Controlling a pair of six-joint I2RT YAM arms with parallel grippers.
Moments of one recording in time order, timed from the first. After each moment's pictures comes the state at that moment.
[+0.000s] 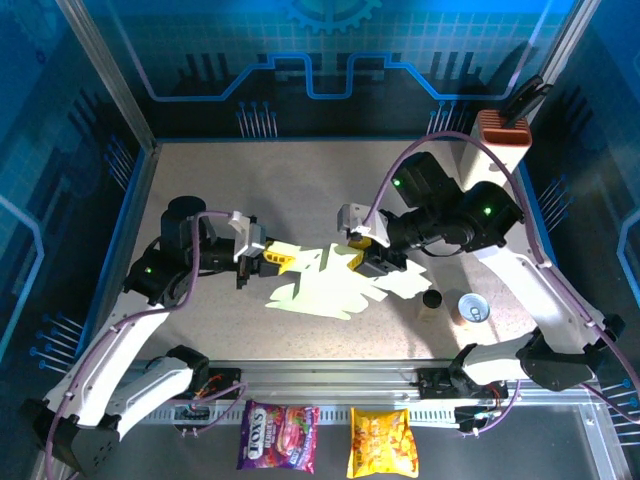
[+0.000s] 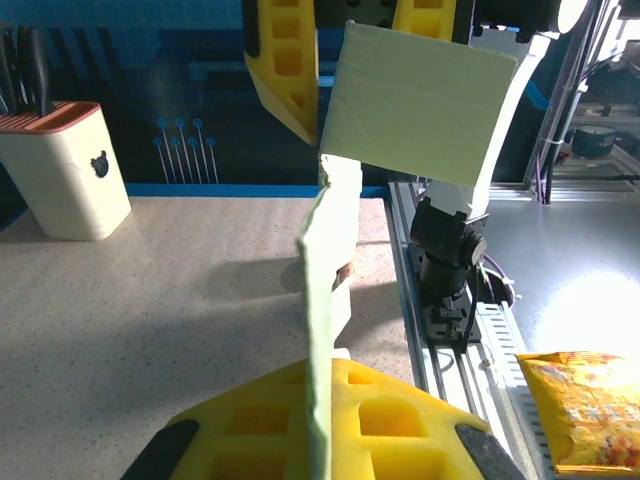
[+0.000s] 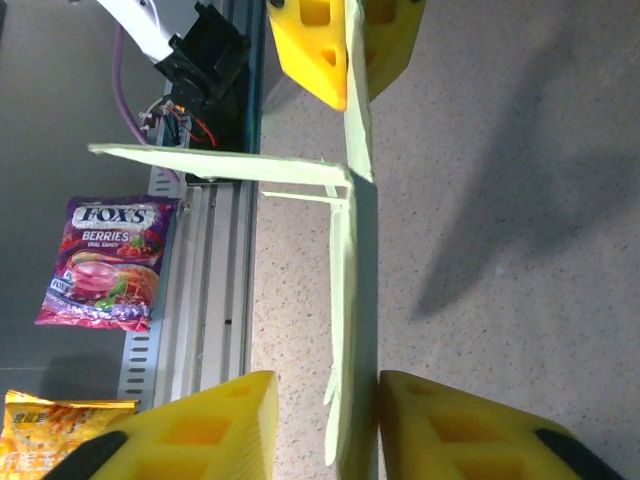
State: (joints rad) left arm -0.36 0.88 0.94 -0.43 1.07 0.37; right arm 0.75 1.35 1.79 -1.38 -0.52 -0.59
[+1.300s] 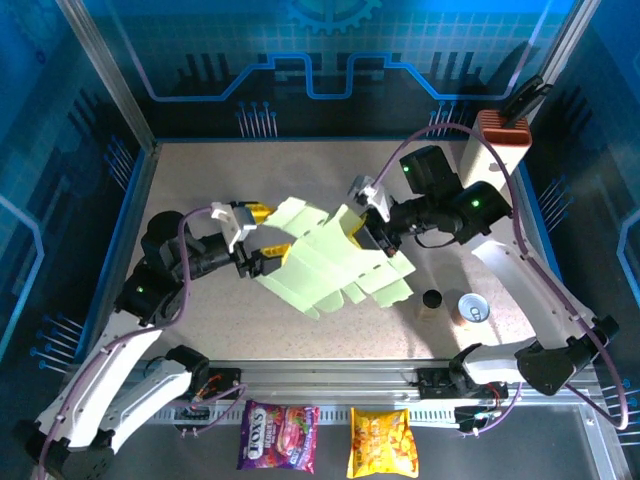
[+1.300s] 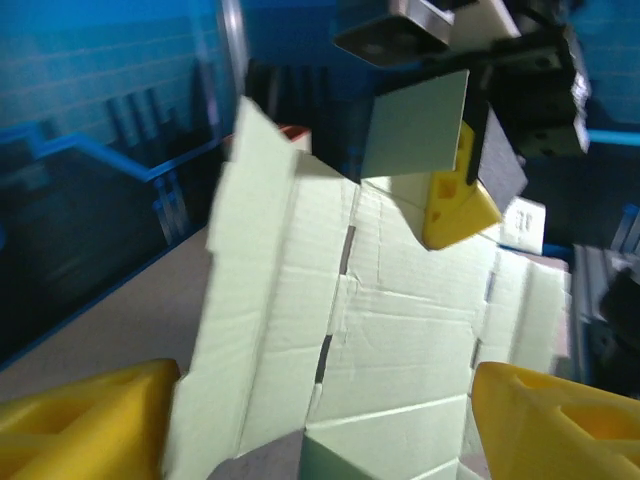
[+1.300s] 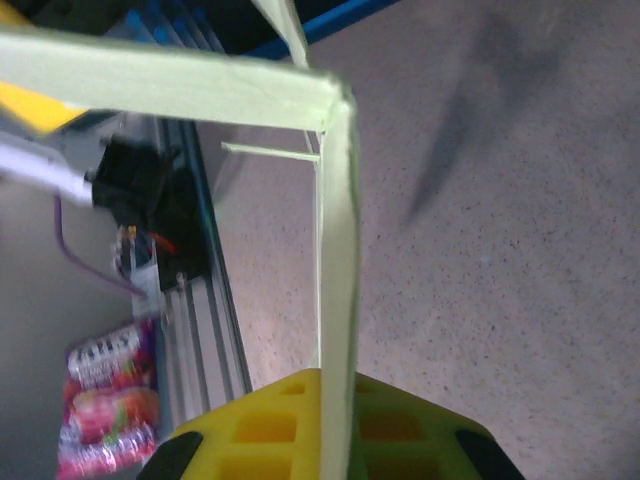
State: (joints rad) left arm -0.38 0.78 0.87 -0.21 0.61 0.08; right arm 0.52 1.32 1.51 -1.00 -0.69 -0.23
